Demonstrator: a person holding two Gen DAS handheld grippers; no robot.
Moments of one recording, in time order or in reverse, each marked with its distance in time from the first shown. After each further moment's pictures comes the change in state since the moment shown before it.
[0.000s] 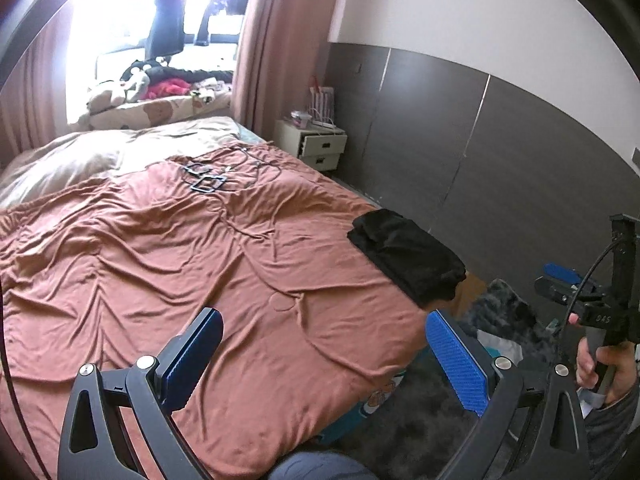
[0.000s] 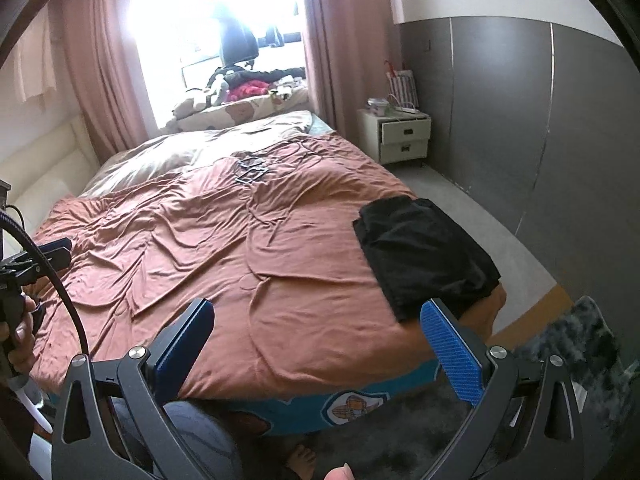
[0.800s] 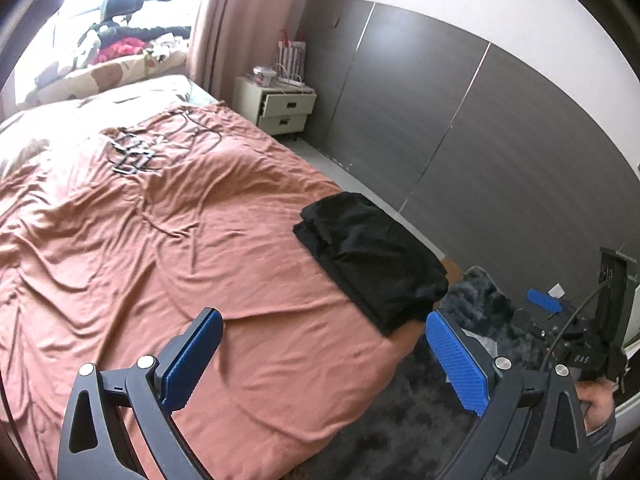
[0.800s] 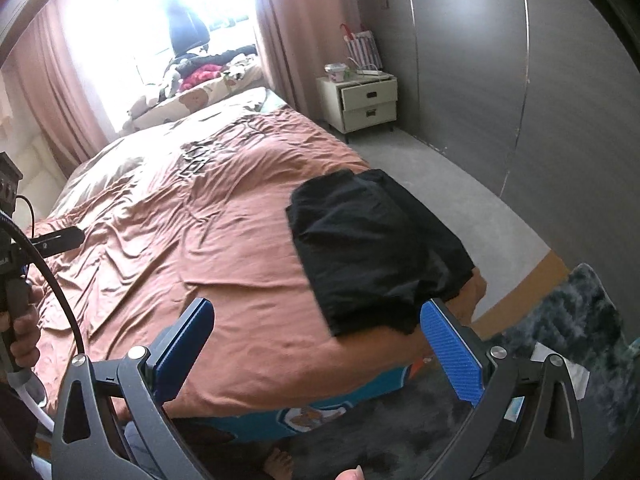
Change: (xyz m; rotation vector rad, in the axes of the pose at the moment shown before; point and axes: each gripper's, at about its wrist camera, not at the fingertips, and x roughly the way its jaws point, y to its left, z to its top) left arm 0.170 -0.071 0.076 -0.015 0.168 -0.111; right arm 0.066 -0.099 0.044 0.114 0.106 -0.048
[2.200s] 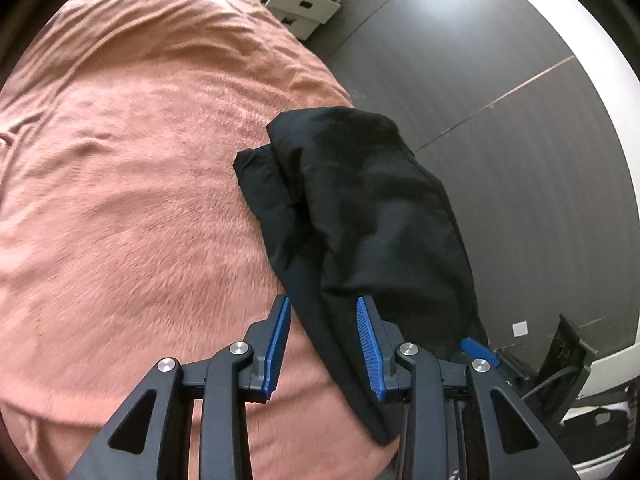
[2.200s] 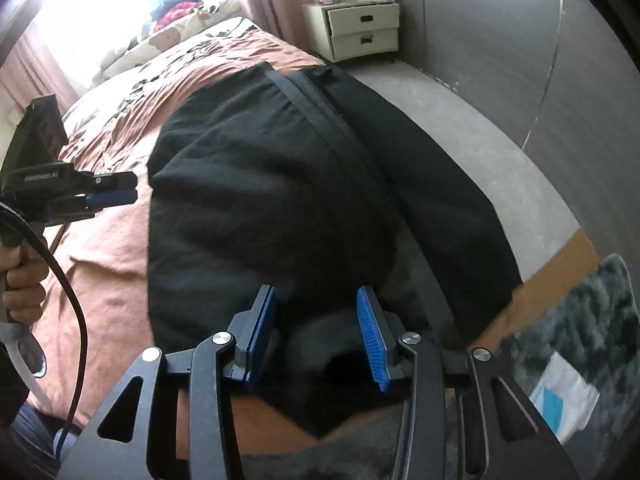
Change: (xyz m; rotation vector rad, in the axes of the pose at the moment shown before) left arm 0.310 0.023 0.027 -0.302 0.280 -0.221; right arm 0.233 -0.136 0.029 0.011 0.228 0.023
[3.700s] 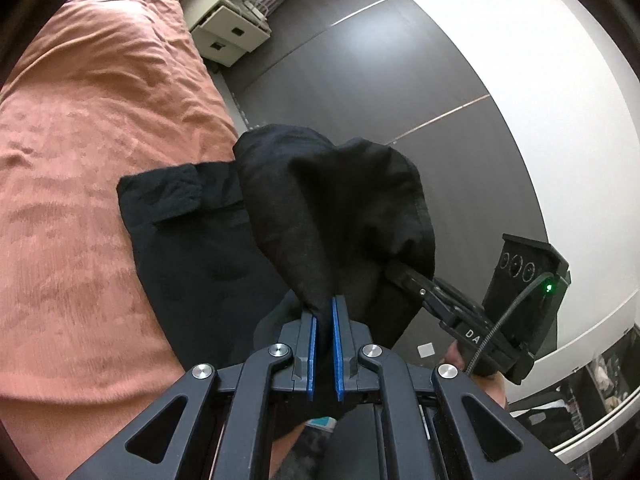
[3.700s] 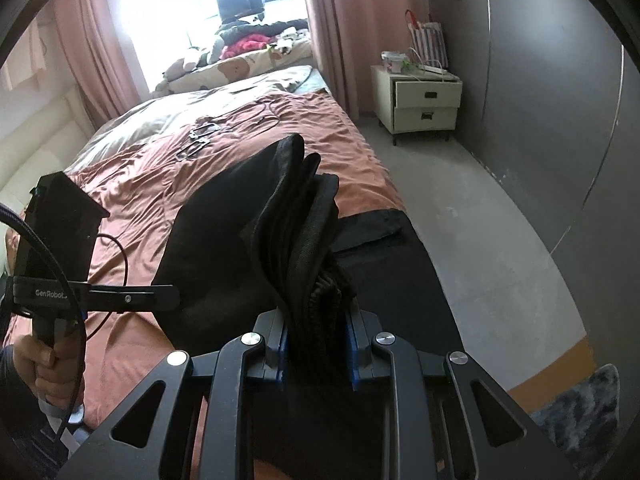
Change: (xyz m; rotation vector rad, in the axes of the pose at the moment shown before) left arm -0.031 -0.038 -0.004 -0.028 -0.127 -0.381; right arm 0.024 0.065 0.110 -0.220 -0.155 0.116
